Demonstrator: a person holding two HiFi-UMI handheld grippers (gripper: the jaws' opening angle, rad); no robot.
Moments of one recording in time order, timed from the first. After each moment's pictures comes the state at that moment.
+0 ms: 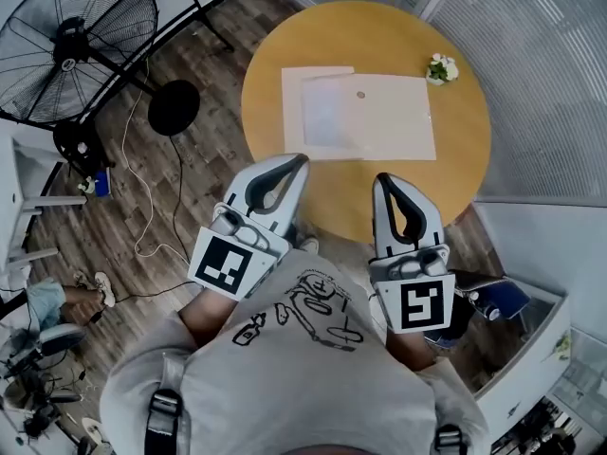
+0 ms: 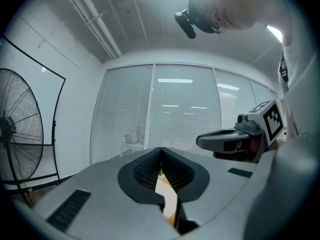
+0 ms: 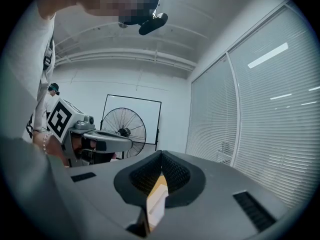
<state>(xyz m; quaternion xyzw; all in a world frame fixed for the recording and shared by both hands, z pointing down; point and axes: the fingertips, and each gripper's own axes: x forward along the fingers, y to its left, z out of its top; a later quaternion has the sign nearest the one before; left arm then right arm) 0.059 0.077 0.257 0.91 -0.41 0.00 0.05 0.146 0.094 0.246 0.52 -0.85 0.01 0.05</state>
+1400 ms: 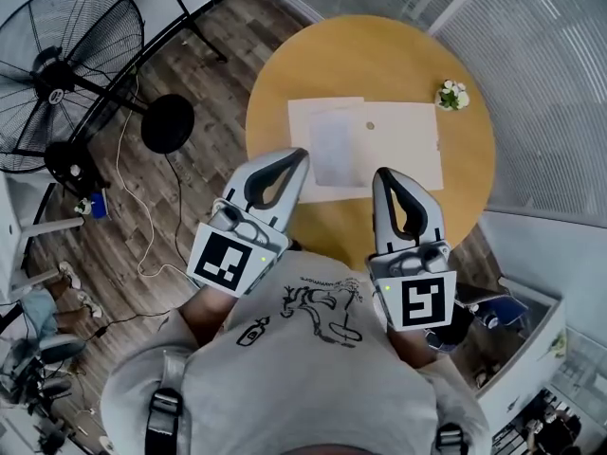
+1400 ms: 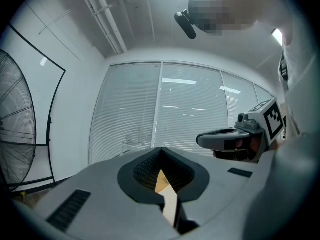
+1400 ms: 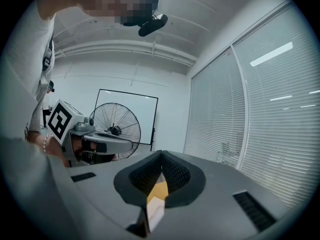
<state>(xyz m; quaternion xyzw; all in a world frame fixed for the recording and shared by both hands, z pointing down) -0.009 -0.092 0.268 0.92 -0.39 0.00 0.06 0.078 -0.072 0.251 0.53 -0.84 0.01 0.07</state>
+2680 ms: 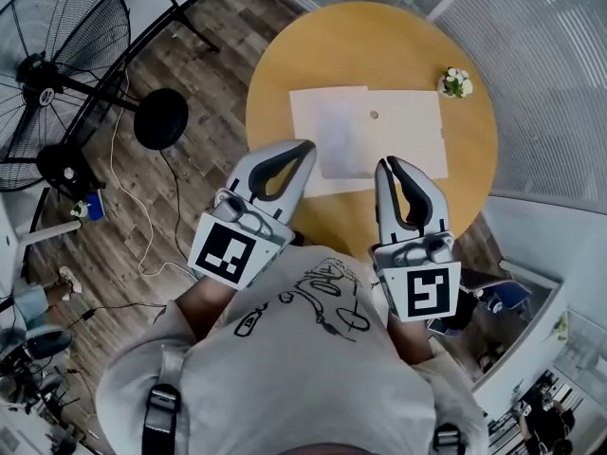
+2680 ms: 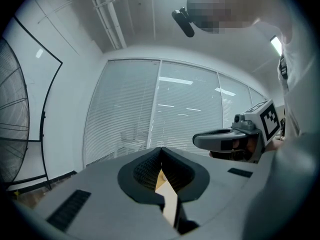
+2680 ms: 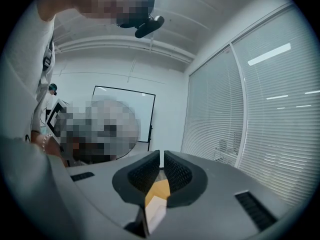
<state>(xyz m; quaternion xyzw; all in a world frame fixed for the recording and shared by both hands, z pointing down) -0.027 -0.110 0.283 0.93 -0.36 -0.03 0.08 0.054 -0.089 0.274 0.55 -0.83 0.01 0.08</state>
